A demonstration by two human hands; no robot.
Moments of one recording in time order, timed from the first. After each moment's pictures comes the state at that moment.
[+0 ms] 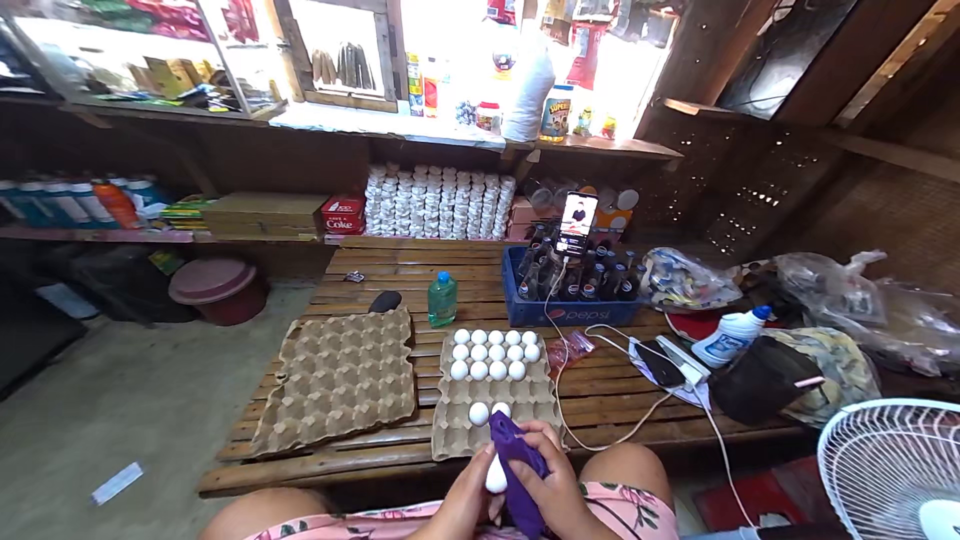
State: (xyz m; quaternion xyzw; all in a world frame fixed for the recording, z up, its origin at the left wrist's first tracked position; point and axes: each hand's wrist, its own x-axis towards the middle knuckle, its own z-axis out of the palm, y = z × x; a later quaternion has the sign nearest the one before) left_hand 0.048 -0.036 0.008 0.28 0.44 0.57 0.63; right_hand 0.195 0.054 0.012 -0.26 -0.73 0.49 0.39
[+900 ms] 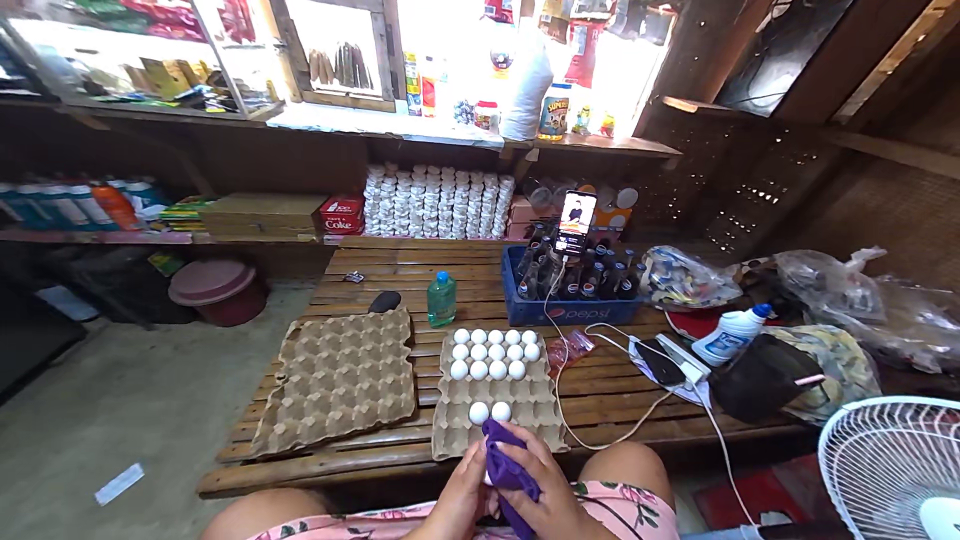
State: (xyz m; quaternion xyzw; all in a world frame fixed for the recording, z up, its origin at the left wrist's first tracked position) left_hand 0.049 -0.038 0.018 0.20 0.43 0.61 0.63; right_hand 0.198 0.054 0.006 -0.14 -0.84 0.39 0.35
